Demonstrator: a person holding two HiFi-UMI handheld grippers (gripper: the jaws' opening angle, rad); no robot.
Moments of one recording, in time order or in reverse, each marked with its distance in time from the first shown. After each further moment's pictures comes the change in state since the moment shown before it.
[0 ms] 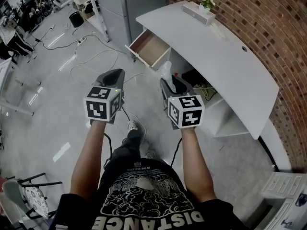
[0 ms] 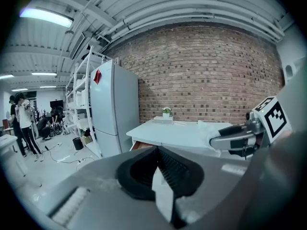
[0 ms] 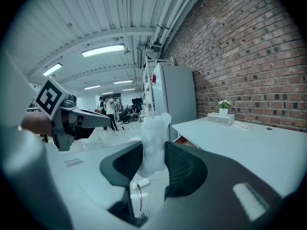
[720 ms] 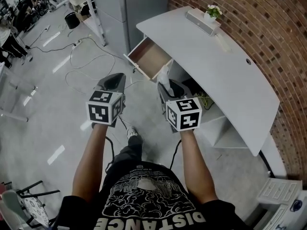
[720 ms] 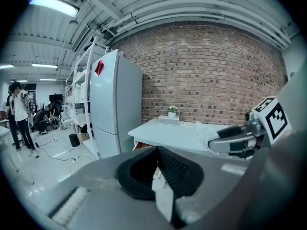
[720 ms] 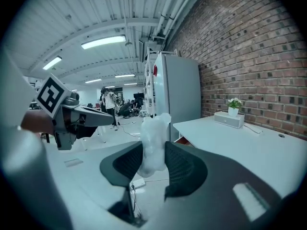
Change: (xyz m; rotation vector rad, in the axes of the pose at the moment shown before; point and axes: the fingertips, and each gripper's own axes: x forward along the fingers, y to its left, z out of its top) left arm 0.086 0.061 0.002 -0.052 0.006 -0.016; right arm 0.102 -0.025 0.011 -0.046 0.060 0.018
